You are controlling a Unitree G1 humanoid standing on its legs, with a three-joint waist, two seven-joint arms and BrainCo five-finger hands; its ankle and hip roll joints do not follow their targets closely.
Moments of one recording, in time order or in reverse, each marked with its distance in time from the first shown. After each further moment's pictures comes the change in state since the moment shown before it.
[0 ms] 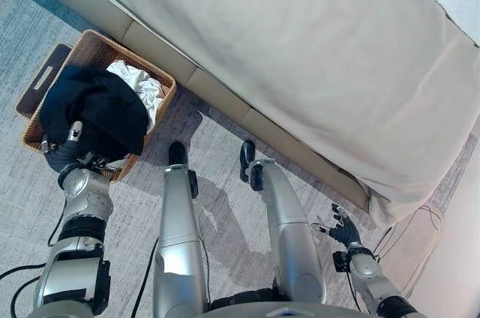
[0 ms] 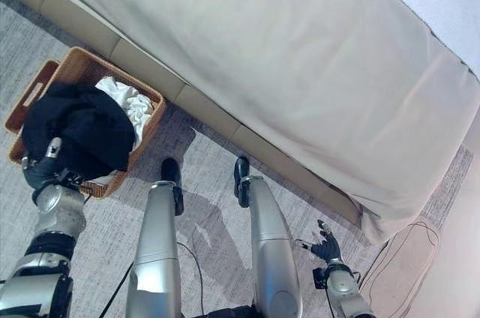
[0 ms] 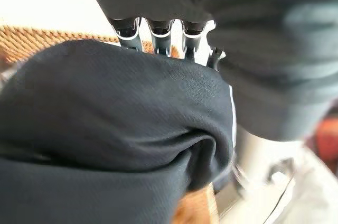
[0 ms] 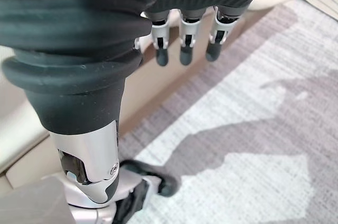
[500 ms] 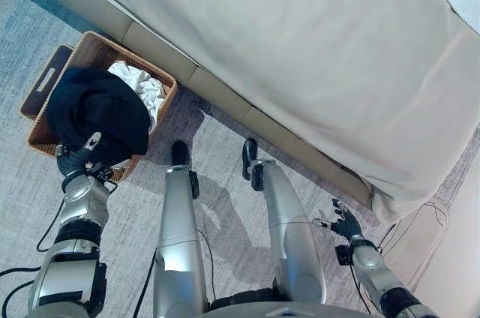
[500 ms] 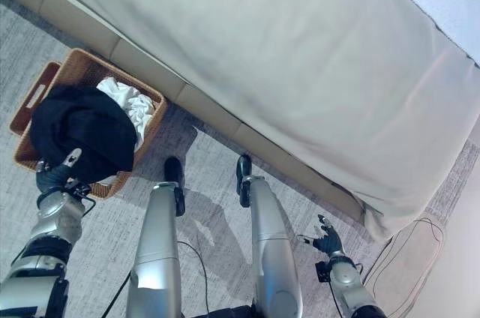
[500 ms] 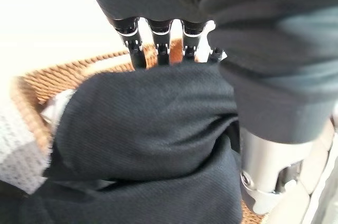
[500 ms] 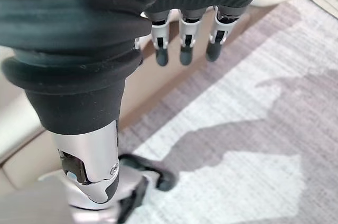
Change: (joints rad) left arm 0.036 -0.021 -0.001 0.090 0.085 0.086 -0.076; right arm -0.042 -0.032 0.000 -0.018 -0.017 0.048 0.023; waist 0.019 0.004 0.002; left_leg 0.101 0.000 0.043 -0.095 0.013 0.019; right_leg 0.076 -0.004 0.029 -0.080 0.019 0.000
